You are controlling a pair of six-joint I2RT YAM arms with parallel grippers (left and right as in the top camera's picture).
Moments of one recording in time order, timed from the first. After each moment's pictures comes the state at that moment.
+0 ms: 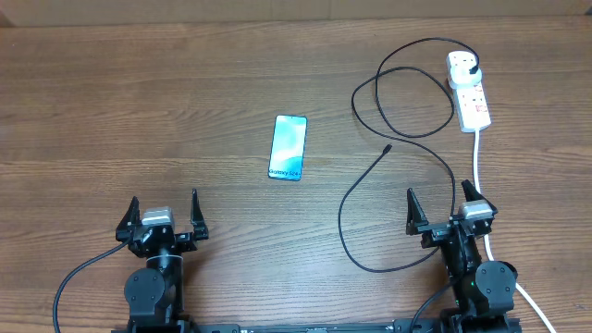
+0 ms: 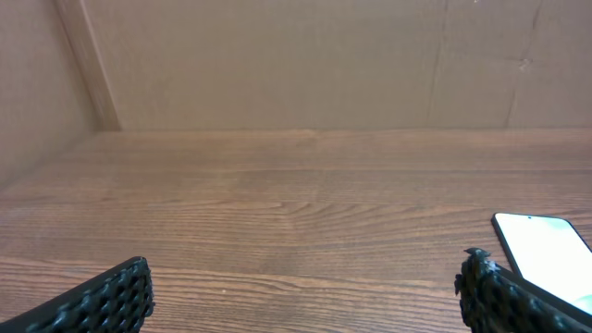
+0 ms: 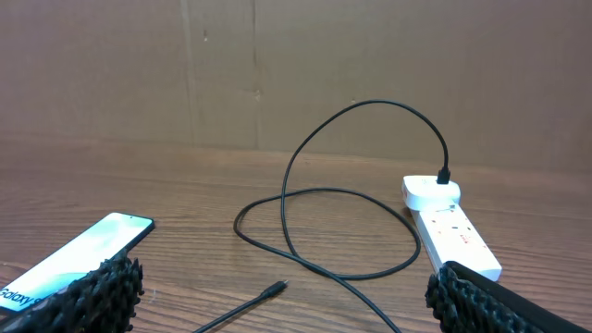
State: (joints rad) left arm 0.01 0.02 0.01 -0.07 -0.12 0.03; right arm 0.09 0.01 0.02 -0.04 -0.06 -0.01
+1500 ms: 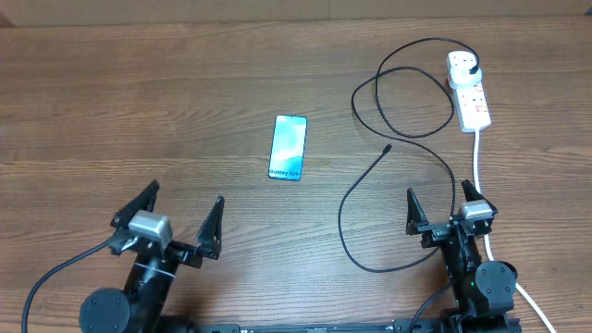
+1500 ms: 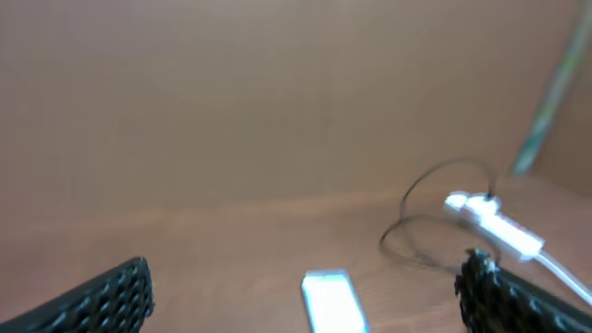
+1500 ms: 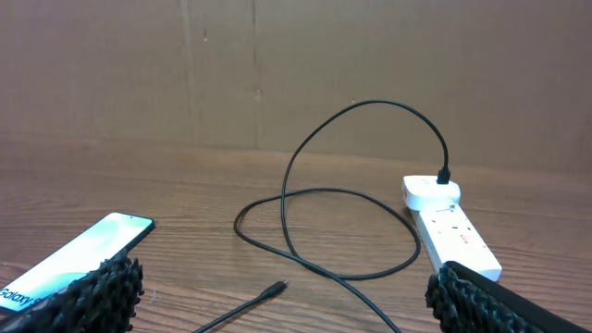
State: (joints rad) left arm 0.01 0.16 0.48 -0.29 0.32 -0.10; right arm 0.09 0.01 0.02 -0.03 -0.06 -0.01
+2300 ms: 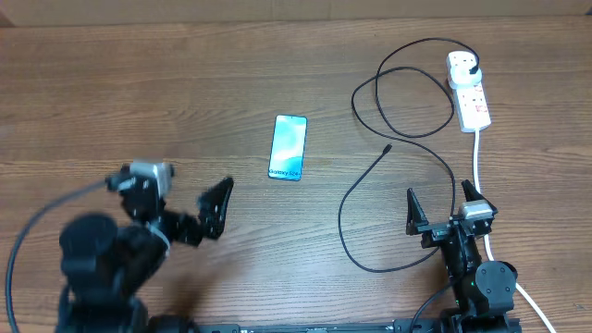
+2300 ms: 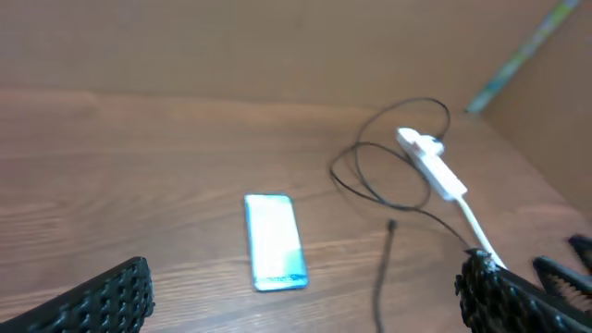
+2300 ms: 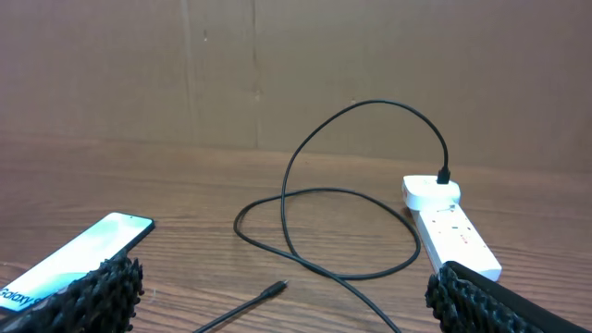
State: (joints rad) left arm 0.01 0.62 0.88 -0.63 0.45 -0.19; right arm 0.09 0.01 0.02 -0.04 -0.06 -0.01
